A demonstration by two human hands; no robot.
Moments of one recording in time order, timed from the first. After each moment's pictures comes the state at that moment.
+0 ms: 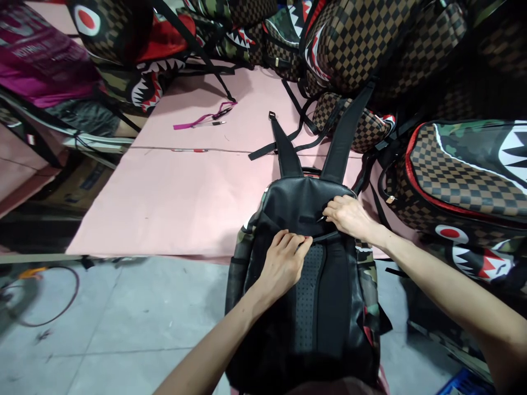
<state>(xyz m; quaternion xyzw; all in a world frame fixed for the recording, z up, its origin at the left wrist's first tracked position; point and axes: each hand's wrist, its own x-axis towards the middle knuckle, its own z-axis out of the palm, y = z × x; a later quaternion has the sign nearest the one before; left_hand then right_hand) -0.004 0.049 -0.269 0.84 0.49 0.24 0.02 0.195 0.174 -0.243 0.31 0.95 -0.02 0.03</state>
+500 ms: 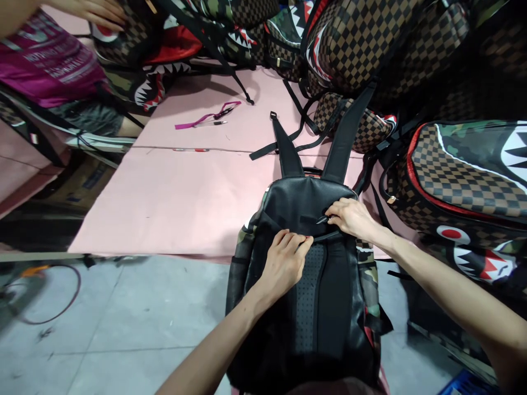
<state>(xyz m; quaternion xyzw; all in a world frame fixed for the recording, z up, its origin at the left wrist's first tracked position) -0.003 0.048 -0.269 0.84 0.50 0.24 0.03 0.202 0.174 -0.251 0.37 0.92 -0.13 -0.03</state>
